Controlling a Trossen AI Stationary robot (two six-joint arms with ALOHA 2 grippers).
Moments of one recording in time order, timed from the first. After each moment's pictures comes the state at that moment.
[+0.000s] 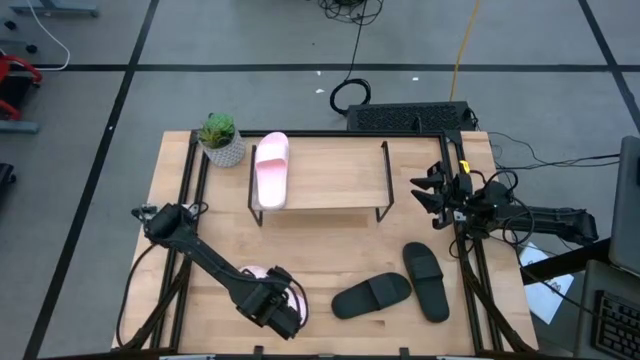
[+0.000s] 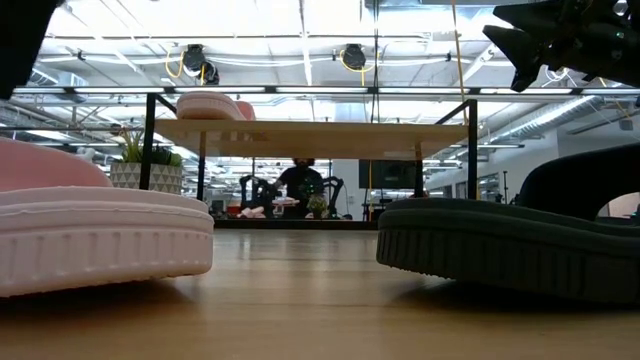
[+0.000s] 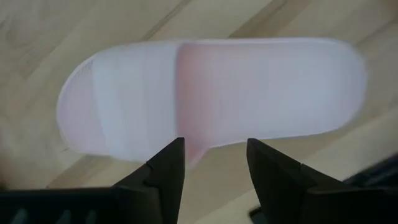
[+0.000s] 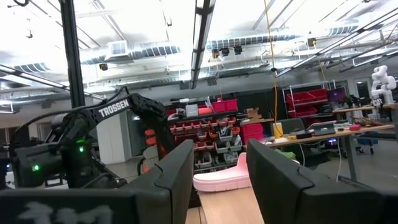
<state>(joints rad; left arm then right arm) -0.63 2.03 1.74 -1.33 -0.02 -1.55 -0.18 0.25 0.03 0.62 -0.06 0.20</state>
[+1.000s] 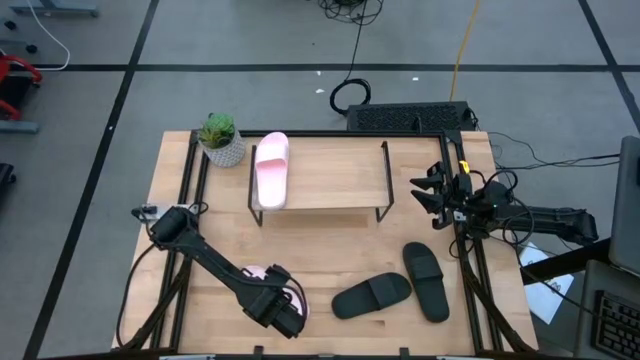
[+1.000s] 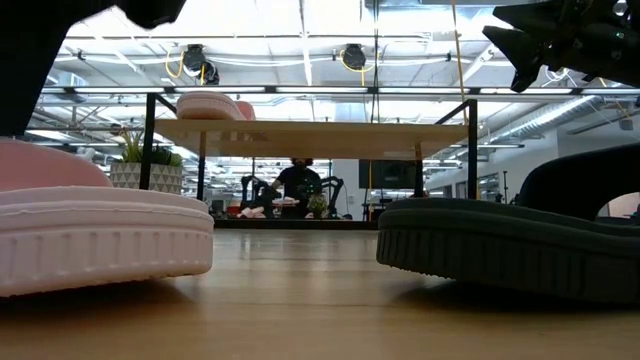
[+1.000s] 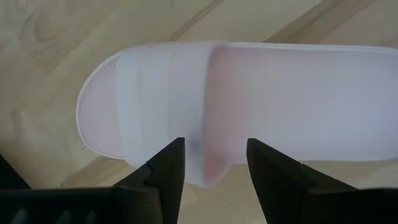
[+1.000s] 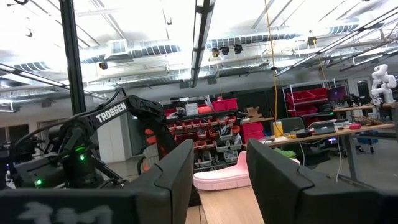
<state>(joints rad) -0.63 2.07 1.71 -1.37 -0.03 -1.59 -0.18 0.25 0.03 0.61 -0.06 0.20</state>
